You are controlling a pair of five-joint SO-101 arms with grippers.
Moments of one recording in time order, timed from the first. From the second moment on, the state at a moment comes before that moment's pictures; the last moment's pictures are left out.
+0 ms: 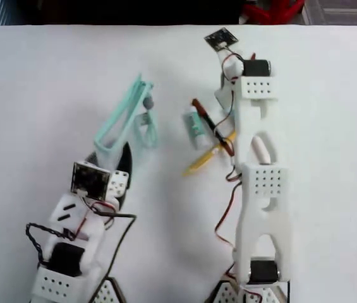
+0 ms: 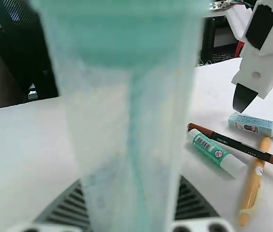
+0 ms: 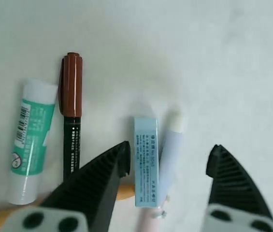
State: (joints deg) left arm 9.8 -104.5 96.8 31.8 -4.8; right arm -4.1 59.7 -69.7 89.3 32.3
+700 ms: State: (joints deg) left arm 9.8 -104.5 97.1 31.7 -4.8; right arm -3.9 67.6 -73.1 90.5 41.5
